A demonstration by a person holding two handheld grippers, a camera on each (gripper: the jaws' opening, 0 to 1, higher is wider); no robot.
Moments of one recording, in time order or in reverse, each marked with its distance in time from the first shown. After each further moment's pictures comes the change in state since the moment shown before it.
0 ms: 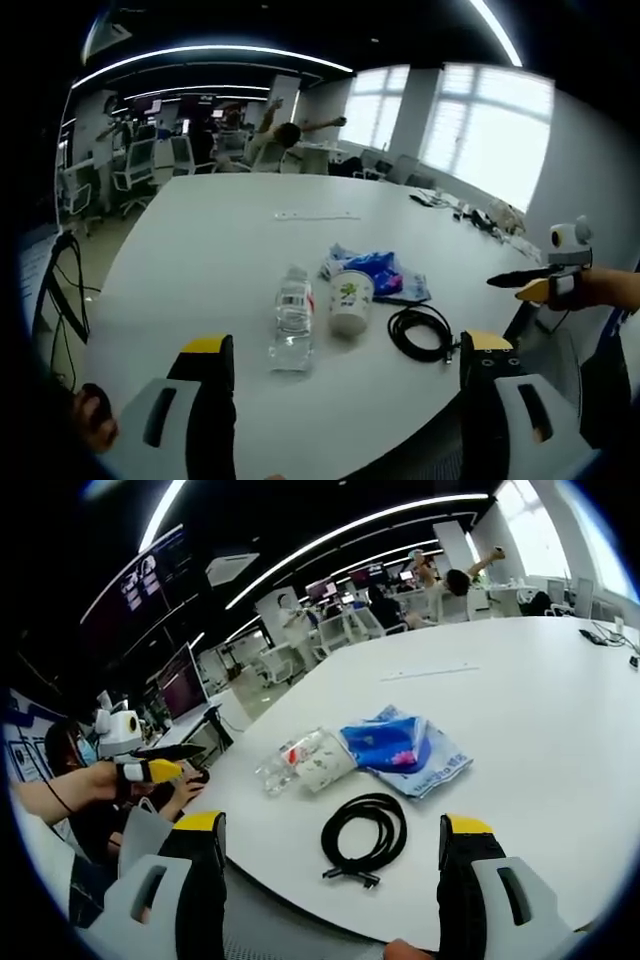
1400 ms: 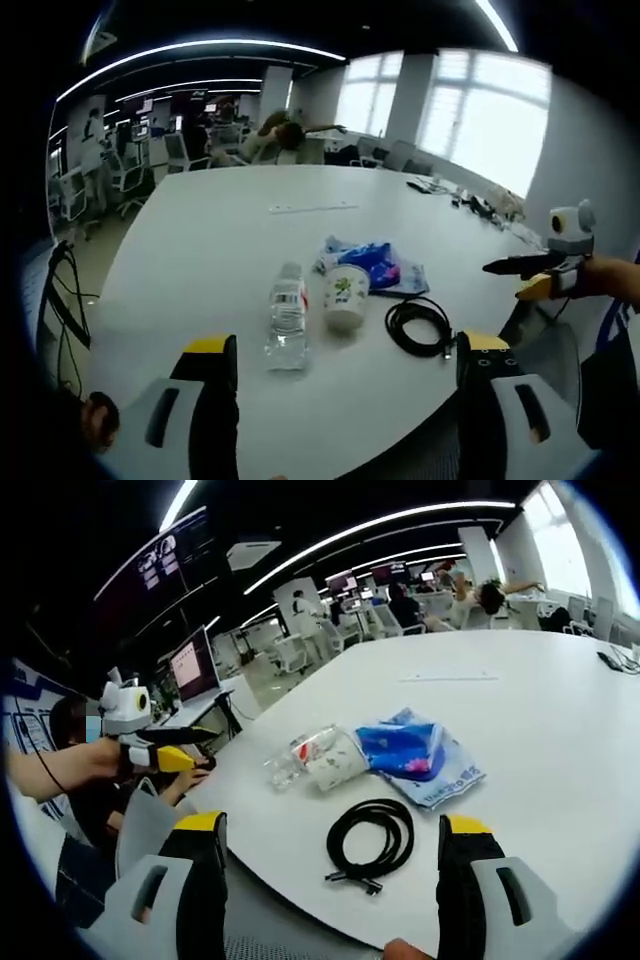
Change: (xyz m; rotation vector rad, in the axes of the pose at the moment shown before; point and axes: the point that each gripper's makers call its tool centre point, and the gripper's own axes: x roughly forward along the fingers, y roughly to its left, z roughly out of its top) left arm 0.009 -0.008 0.003 0.023 0.047 0.005; right arm 0.008 0.009 0.008 -0.090 0.035 0.047
